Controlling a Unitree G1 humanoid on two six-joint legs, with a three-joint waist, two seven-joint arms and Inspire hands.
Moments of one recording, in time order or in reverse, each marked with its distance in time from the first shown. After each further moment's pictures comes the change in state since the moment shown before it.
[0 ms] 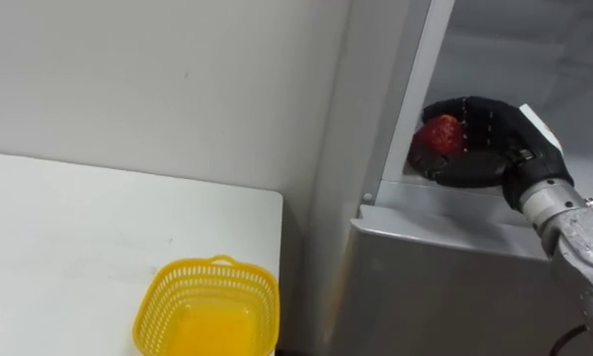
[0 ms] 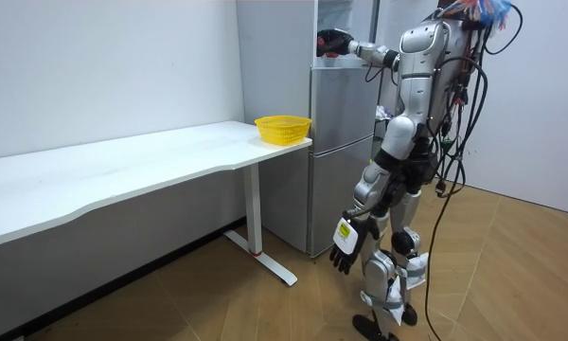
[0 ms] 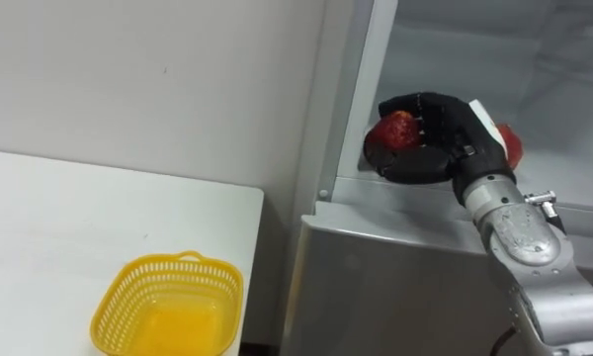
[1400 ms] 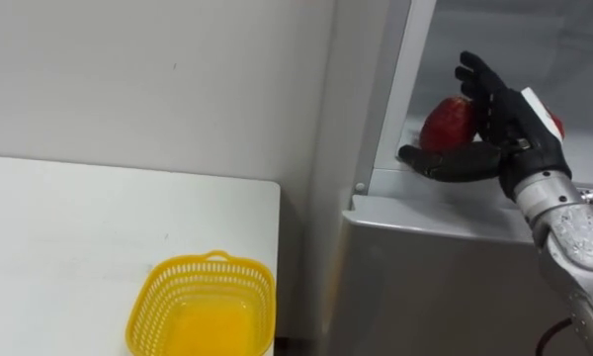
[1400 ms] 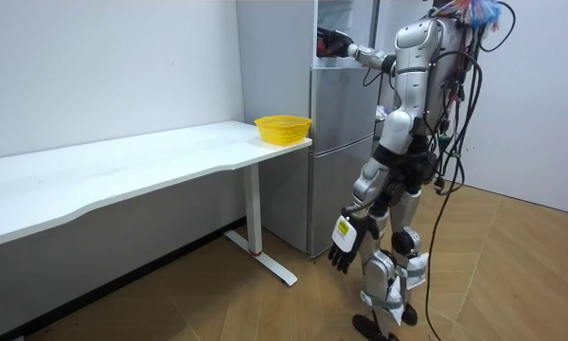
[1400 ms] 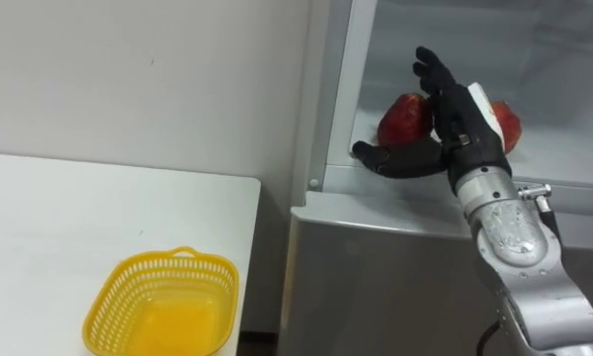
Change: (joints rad) left arm 0.003 -0.008 0.005 0.016 0.001 -0.048 0.004; right arm 0.012 0.025 0.003 -0.064 -0.020 -0.048 -0.093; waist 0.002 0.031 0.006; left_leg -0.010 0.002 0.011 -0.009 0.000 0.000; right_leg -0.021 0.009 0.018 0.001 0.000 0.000
